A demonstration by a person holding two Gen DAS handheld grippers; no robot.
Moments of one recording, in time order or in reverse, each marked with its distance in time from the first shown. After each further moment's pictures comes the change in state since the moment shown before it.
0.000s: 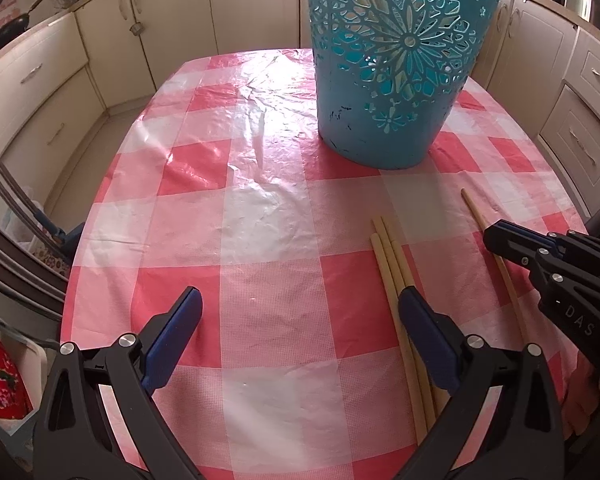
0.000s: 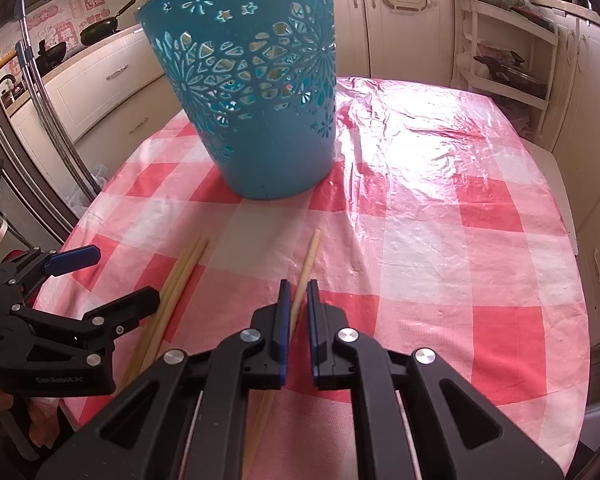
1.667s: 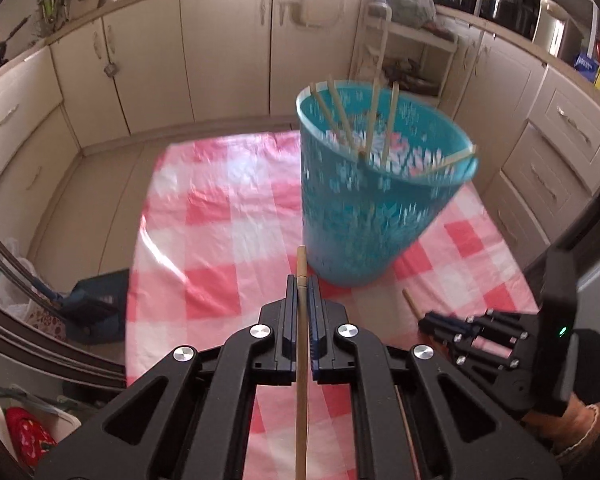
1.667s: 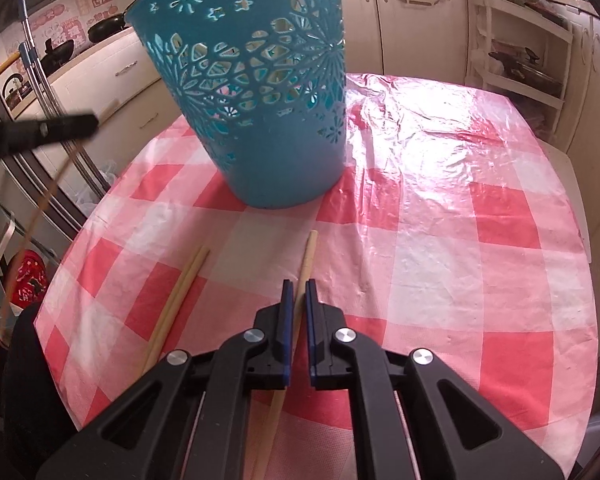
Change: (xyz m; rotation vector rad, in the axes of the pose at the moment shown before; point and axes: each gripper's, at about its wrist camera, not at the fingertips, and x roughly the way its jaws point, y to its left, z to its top) left arm -0.077 0.022 0.097 0.055 -0.138 -0.122; right arm 0.010 -0.003 0.010 -0.006 0.023 0.052
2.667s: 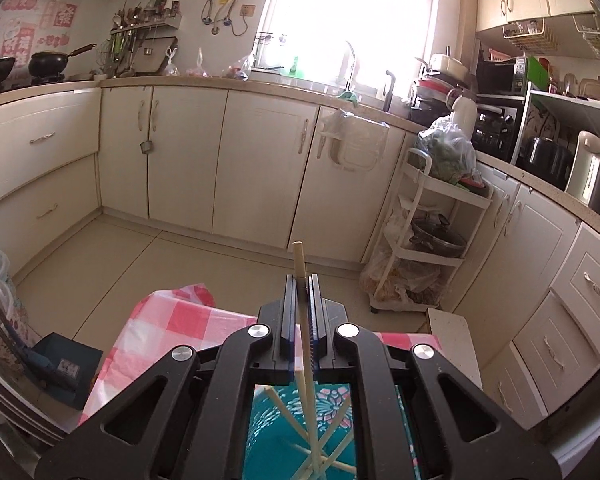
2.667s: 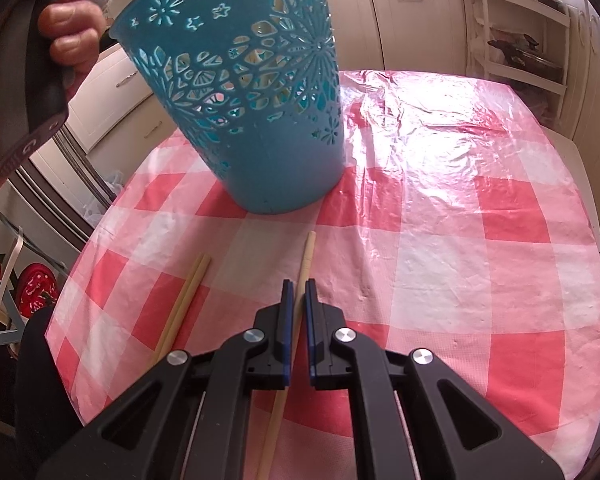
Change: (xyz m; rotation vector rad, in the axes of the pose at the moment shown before) left arm 0.046 -0.031 0.121 -0.227 -0.420 0.077; right arm 0.000 -0.011 0.005 0.039 0.006 0.044
